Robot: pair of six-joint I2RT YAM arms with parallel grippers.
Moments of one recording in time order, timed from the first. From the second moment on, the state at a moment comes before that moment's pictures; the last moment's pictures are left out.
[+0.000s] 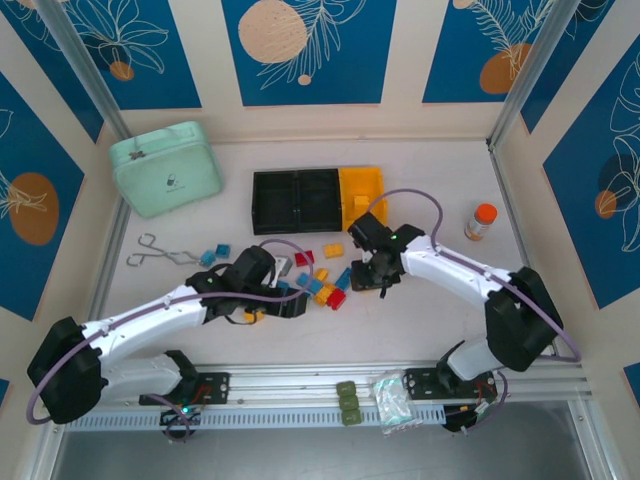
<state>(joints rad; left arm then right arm) -0.83 1.15 0.68 -0.46 0.25 -0.62 0.66 1.45 1.02 -0.89 -0.05 0.49</state>
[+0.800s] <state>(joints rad) -0.83 1.20 0.81 -0.42 0.14 -0.68 0.39 2.02 1.79 -0.95 -0.03 0.45</state>
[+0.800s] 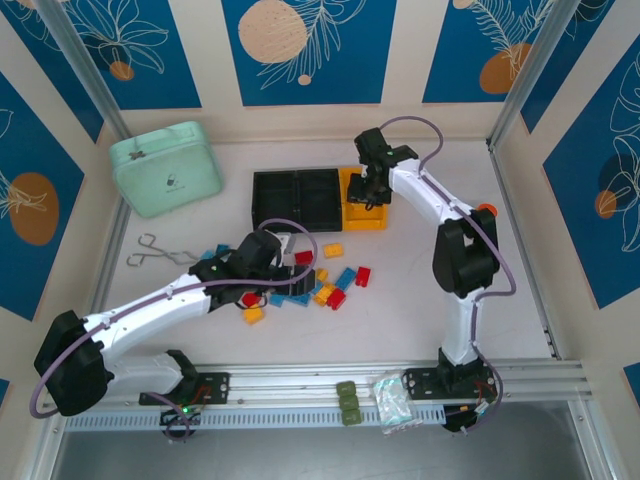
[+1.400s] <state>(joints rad) -0.83 1.20 0.79 -0.42 0.13 -0.69 0.38 2.20 1.88 -1.00 0.01 0.47</state>
